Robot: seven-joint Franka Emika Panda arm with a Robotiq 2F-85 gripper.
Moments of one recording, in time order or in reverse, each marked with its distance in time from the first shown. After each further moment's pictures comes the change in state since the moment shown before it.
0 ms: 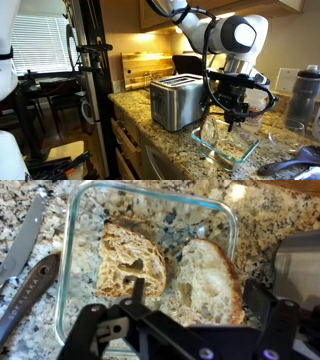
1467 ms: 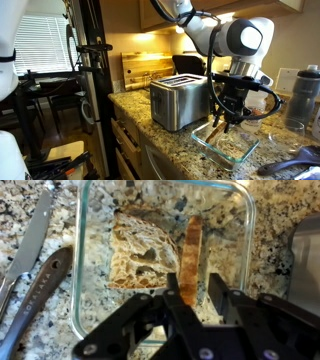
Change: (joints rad) arm -0.011 0.054 -0.002 0.066 -0.001 0.000 0.039
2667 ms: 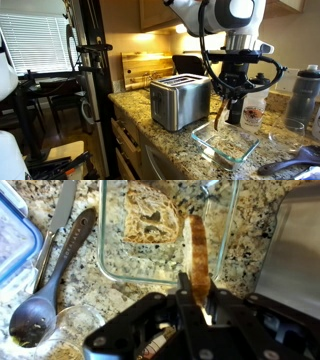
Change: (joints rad) arm 0.004 -0.198 0.012 -0.130 -0.001 0.169 -0.002
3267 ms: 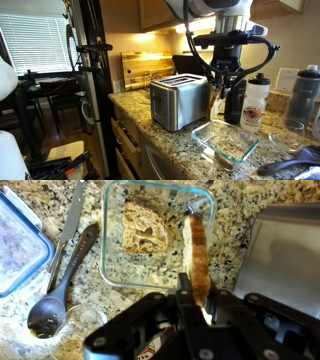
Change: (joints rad) arm 0.001 -0.179 0.000 -0.142 -0.001 0.006 0.000
